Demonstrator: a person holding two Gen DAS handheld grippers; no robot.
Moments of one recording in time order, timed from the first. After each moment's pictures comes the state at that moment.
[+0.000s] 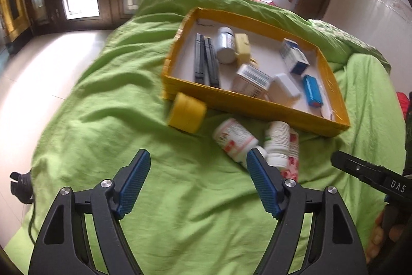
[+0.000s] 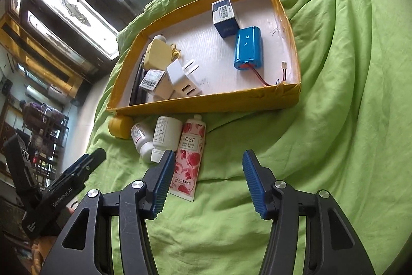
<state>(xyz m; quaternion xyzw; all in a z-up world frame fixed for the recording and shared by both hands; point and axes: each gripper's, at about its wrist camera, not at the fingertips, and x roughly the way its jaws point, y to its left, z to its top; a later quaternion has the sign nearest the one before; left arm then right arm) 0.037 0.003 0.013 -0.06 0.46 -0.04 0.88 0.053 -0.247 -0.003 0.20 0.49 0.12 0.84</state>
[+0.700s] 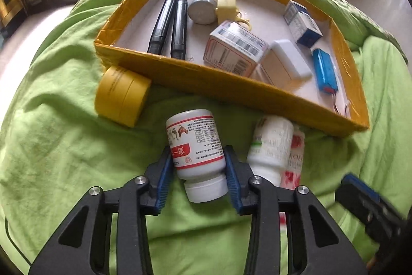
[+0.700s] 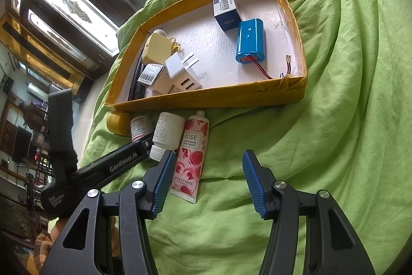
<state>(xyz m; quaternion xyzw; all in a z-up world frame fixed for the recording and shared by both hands) 0.067 -0.043 -0.027 -0.06 0.54 -0.03 0.84 0.053 -0.248 -0.012 0.21 0.50 0.13 0.83</state>
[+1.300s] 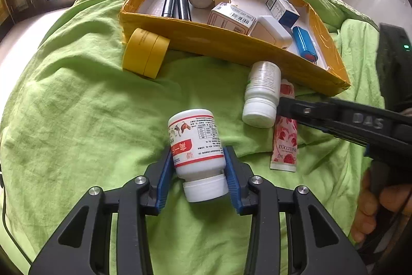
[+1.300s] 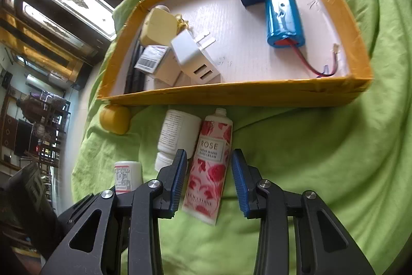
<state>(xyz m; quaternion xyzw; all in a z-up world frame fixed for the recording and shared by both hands) 0.023 -0.020 -0.029 -0.06 0.53 -0.08 0.84 0.093 -0.212 -0.041 0.20 0.55 0.14 0.80</state>
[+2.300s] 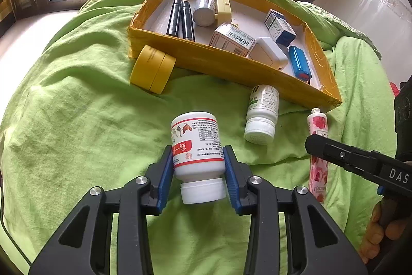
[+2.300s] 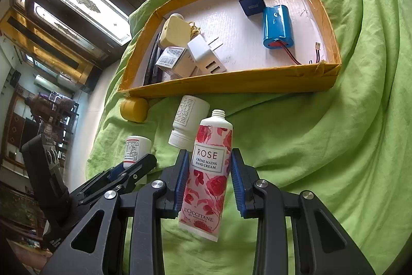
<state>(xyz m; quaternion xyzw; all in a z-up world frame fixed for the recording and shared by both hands) 0.021 -0.011 -0.019 -0.09 0.50 -0.08 0.86 0.051 -0.229 -0.015 0.21 0.52 0.16 0.81</state>
